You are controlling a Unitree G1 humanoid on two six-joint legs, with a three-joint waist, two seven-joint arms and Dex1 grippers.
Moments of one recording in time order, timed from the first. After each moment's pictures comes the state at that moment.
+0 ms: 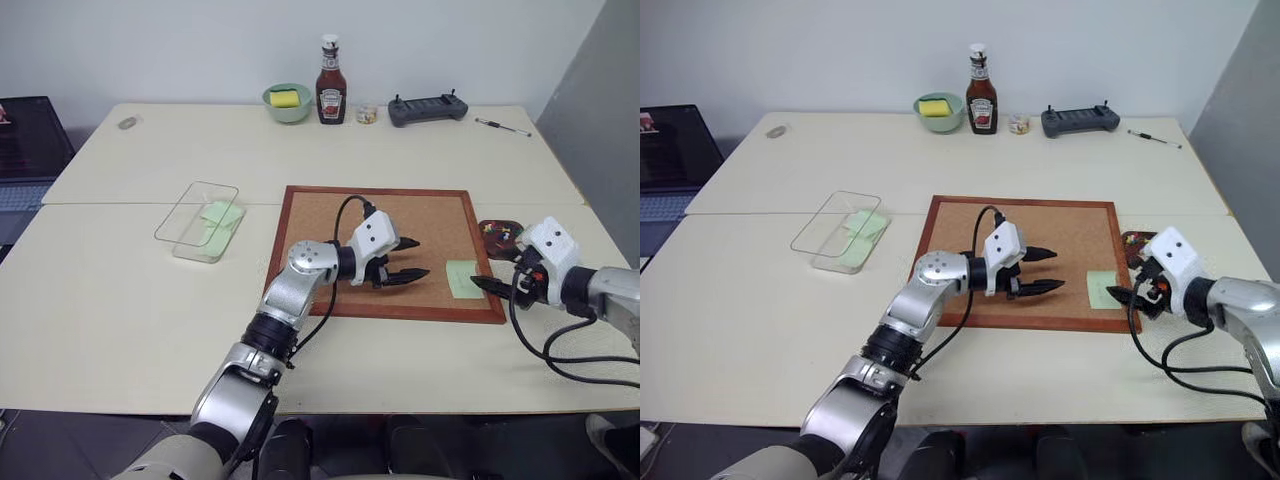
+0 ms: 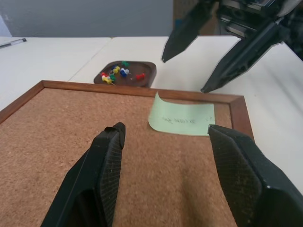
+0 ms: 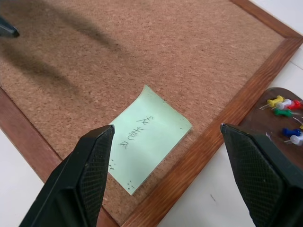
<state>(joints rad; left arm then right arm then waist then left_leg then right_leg) -0.70 0.07 -0.26 0.37 -0.03 0.13 -1.01 -0.27 -0.94 -0.05 -0.17 0.36 0.67 0.83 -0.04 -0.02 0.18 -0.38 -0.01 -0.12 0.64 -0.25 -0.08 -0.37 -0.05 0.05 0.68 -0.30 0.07</state>
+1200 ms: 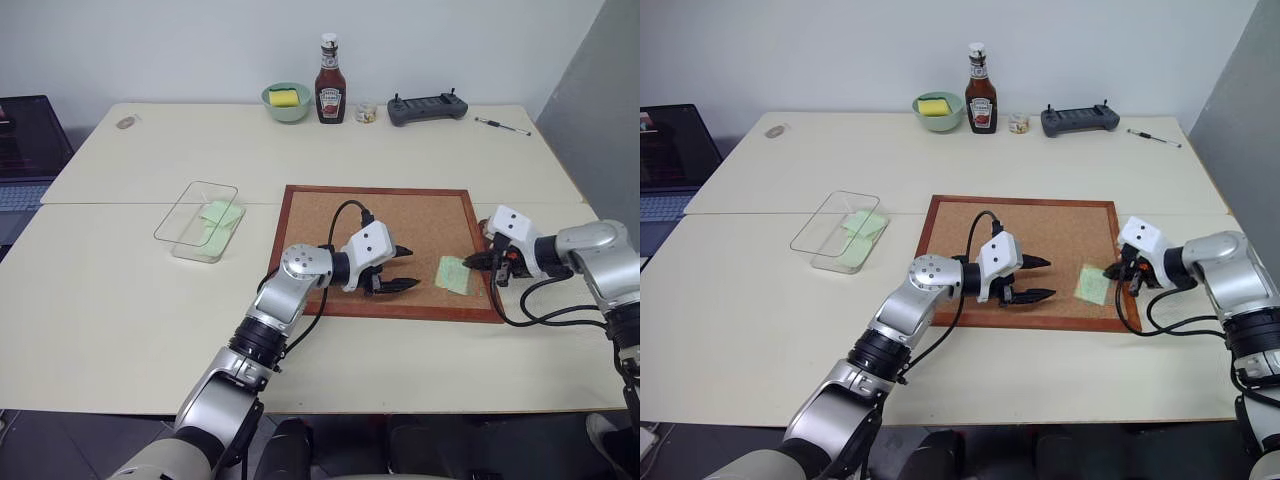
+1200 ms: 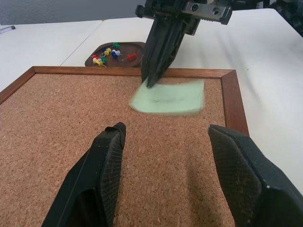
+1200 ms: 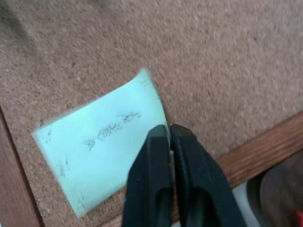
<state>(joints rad) -0.68 0.14 -0.31 0.32 -0.04 0.15 -0.99 -0.66 -0.88 0.22 0.35 0.08 0.36 1.20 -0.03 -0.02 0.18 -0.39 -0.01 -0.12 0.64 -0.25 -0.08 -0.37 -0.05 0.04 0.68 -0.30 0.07</state>
